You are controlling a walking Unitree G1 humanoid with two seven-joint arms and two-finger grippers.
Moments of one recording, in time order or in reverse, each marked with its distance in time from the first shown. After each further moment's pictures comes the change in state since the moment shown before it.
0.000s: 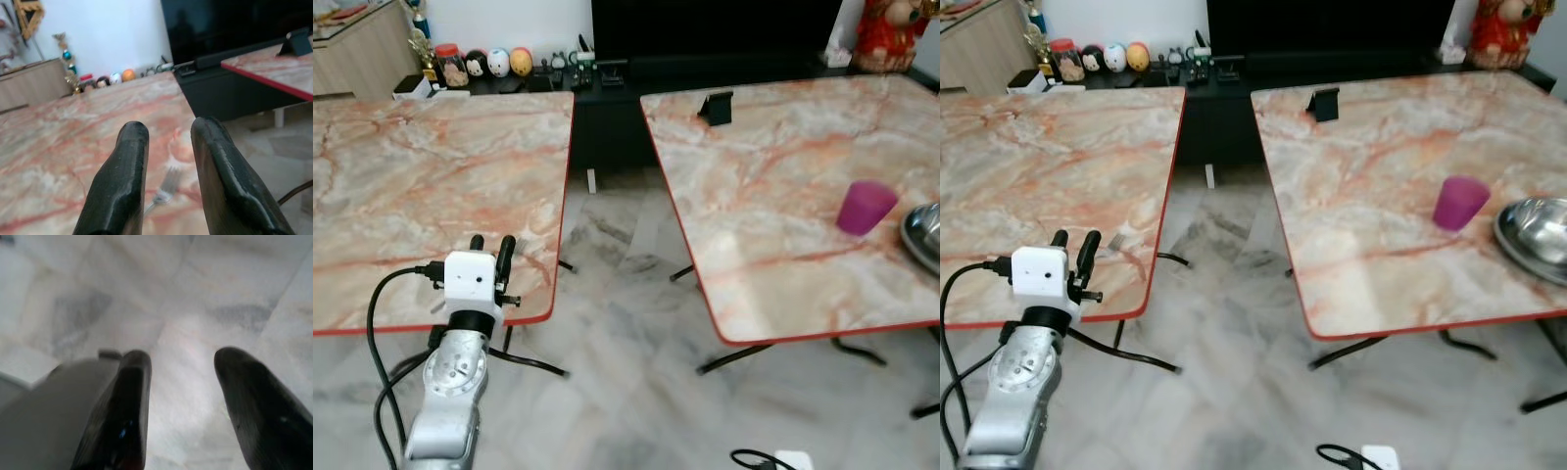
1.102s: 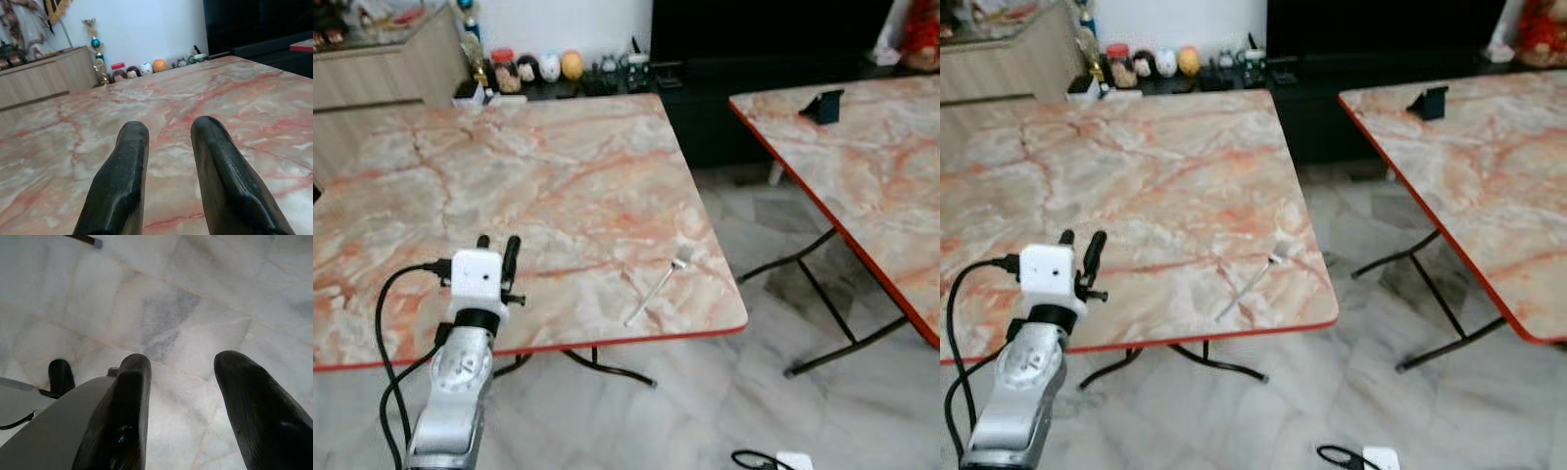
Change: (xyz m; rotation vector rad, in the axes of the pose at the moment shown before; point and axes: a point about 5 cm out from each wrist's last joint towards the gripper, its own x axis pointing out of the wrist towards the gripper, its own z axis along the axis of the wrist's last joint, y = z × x) left arm 0.003 0.005 -0.001 0.016 0.012 0.013; right arm 0.001 0.004 0.005 0.004 -0.015 0.009
